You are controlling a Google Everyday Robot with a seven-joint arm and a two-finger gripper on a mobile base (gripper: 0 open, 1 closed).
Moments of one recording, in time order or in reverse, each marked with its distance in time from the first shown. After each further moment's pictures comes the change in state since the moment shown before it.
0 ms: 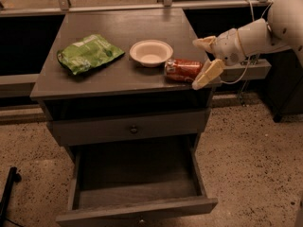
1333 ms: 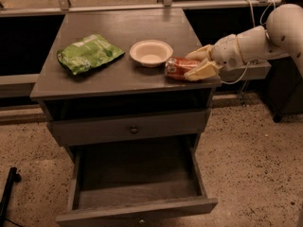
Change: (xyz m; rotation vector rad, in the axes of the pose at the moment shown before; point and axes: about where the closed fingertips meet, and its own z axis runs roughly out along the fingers) arm 0.009 0.002 0.008 -0.001 -0.045 0.037
